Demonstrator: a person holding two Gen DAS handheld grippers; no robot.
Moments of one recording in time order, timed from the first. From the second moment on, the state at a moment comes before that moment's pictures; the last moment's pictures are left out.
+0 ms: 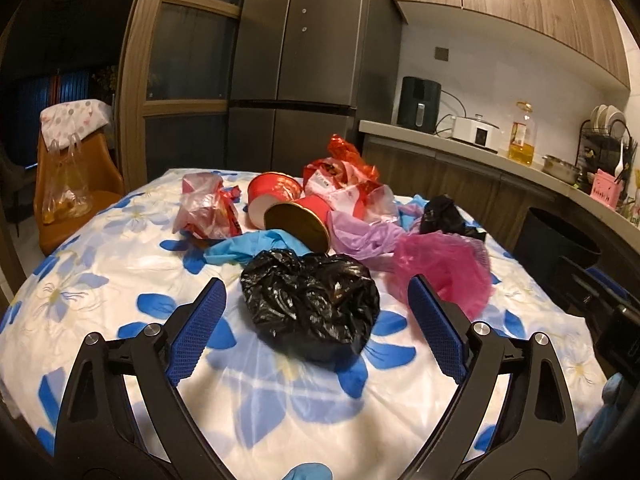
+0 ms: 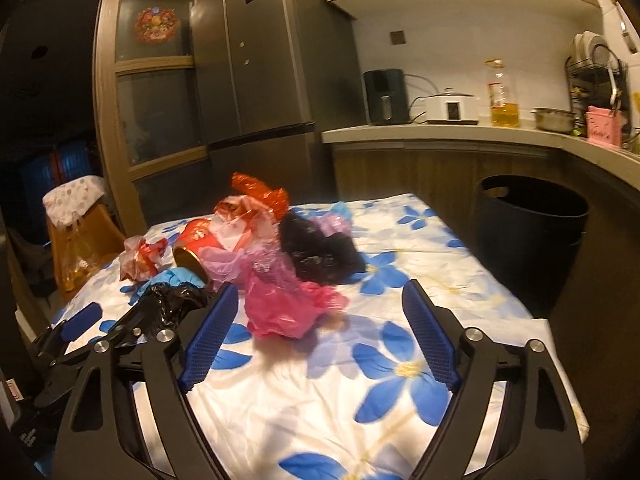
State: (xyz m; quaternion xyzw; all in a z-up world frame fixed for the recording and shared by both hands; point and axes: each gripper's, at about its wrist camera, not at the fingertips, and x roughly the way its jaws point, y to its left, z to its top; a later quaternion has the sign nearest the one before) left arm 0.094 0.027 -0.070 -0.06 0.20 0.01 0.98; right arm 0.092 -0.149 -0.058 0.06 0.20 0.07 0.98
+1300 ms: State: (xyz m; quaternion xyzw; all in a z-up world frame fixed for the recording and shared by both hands) left arm 0.075 0.031 -0.057 -0.08 0.22 -0.03 0.97; right arm 0.091 -0.159 -0.071 0.05 0.21 0.11 0.97
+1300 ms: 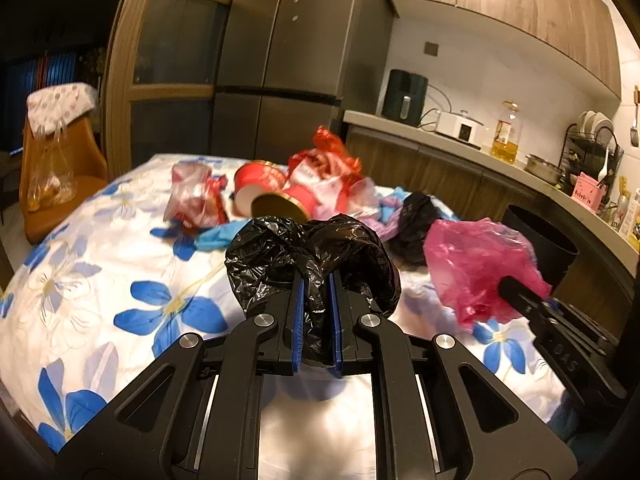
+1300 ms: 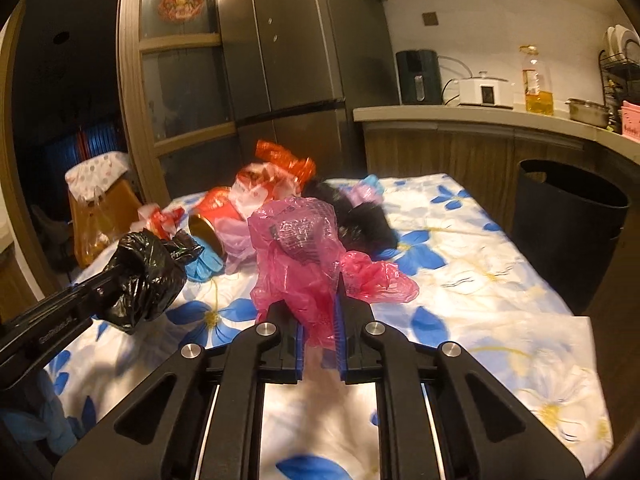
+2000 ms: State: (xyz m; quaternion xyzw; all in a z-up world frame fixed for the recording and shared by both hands) left arm 0.106 -0.094 -0.003 -0.03 0.16 -0.12 0.98; right arm 0.068 -0.267 -0.025 0.09 0.13 0.02 0.99
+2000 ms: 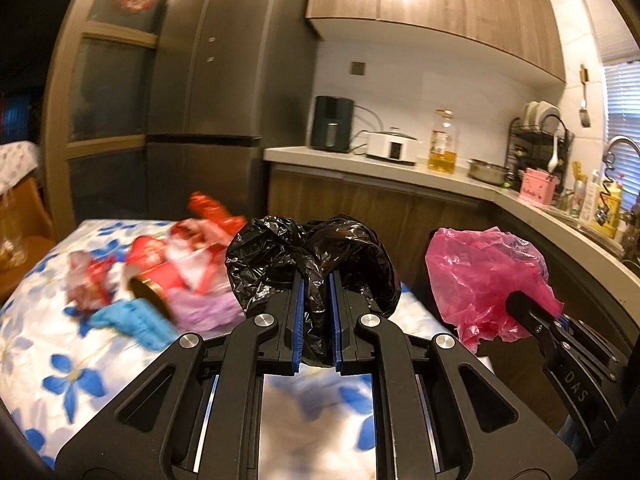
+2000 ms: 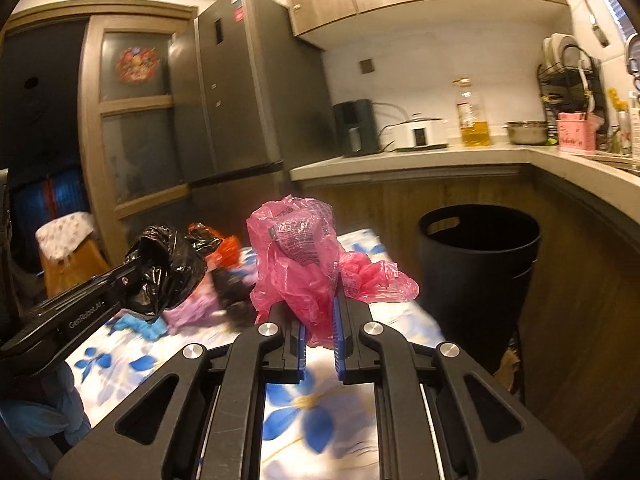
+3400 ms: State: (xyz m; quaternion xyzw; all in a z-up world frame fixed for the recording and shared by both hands) left arm 0.270 -0.324 -0.007 0.00 0.16 -0.27 0.95; right arm 0.180 -0.431 -0.019 0.11 0.08 -0.16 0.98
